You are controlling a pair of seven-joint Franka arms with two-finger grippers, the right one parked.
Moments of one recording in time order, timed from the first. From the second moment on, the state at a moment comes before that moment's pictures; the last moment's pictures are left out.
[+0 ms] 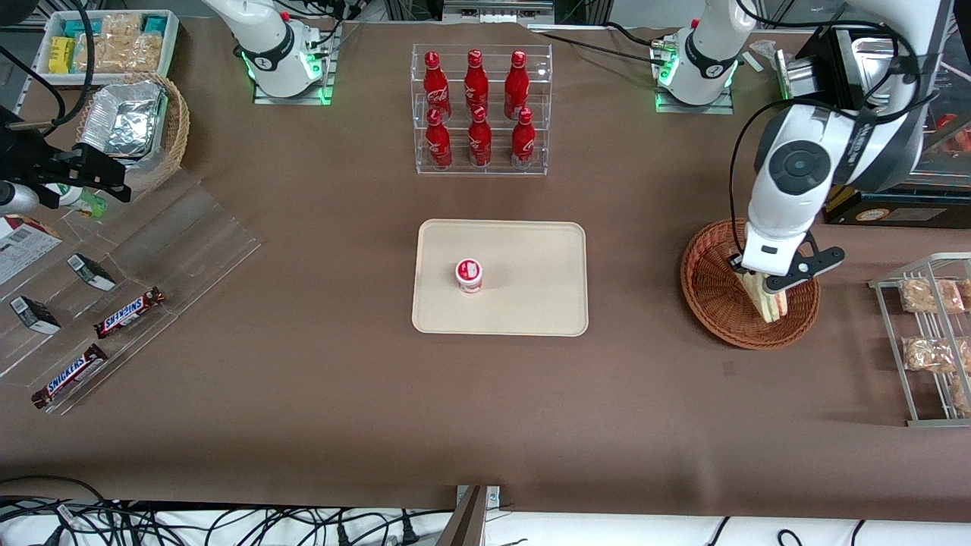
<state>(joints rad) -0.03 0.14 -0.10 -2.11 0.40 2.18 -0.75</state>
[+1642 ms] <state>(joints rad) -0.21 0.44 -0.51 -1.80 0.22 2.21 -0.86</state>
